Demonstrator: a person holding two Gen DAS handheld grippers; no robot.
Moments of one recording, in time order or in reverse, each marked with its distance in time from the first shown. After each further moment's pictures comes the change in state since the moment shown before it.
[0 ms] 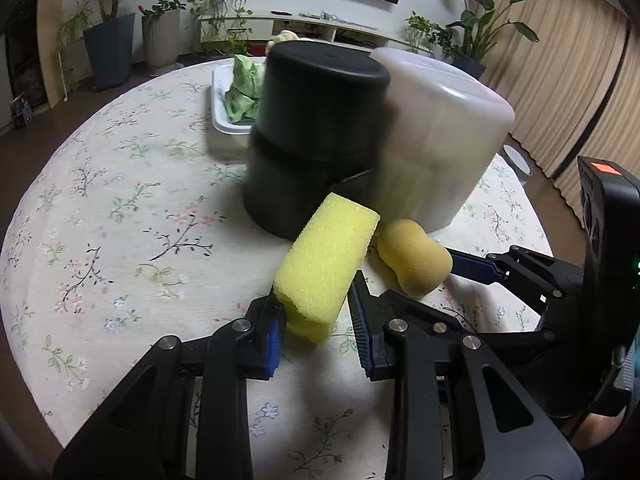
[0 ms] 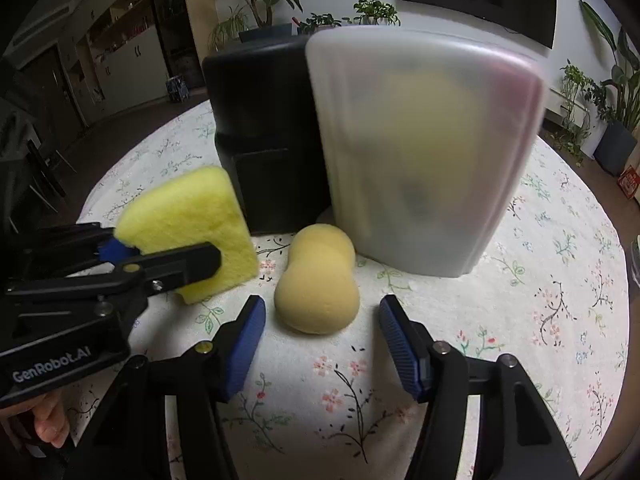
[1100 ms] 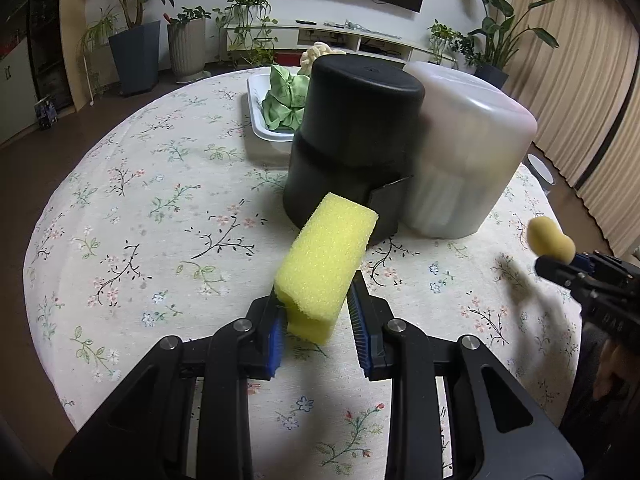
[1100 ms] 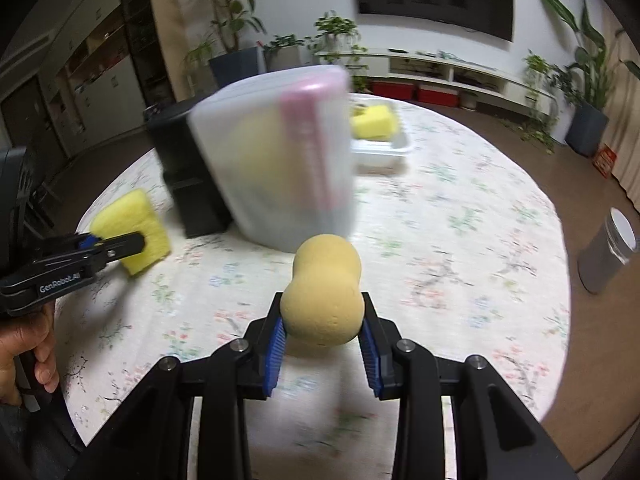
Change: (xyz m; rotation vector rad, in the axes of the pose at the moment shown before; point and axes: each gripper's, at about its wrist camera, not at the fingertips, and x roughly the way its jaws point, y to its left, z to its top) left arm -0.011 0.008 -0.006 -0.018 -0.038 0.099; right arm -0.067 -0.086 -0.041 0.128 -0.076 -0.053
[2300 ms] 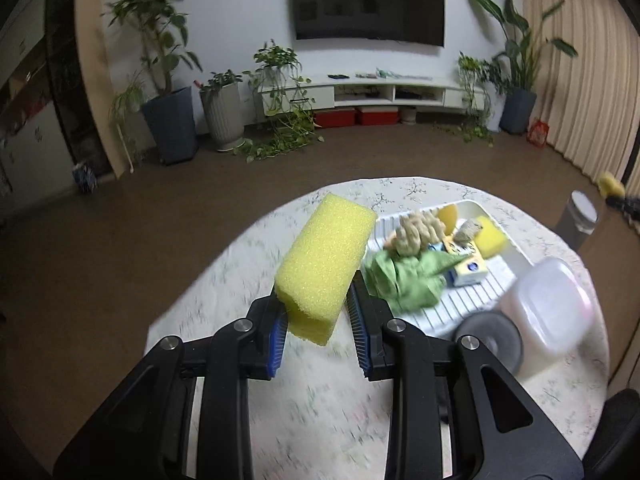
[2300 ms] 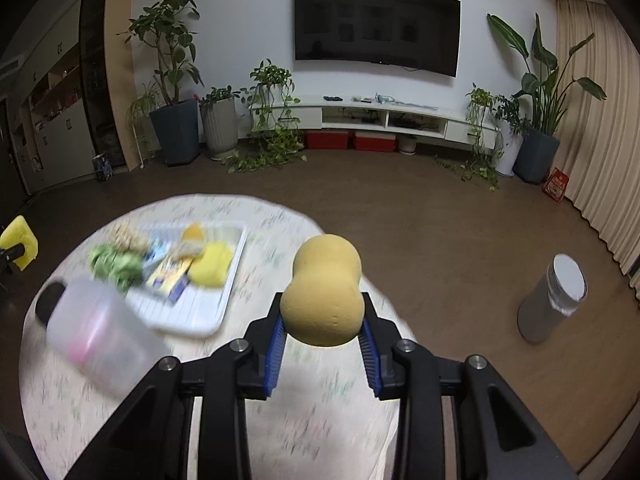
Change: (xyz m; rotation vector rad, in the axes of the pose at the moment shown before) left arm -0.029 0.055 0.174 0.099 -0.147 0.178; right arm -0.023 -0.167 0.185 0.015 -0.149 -0.150
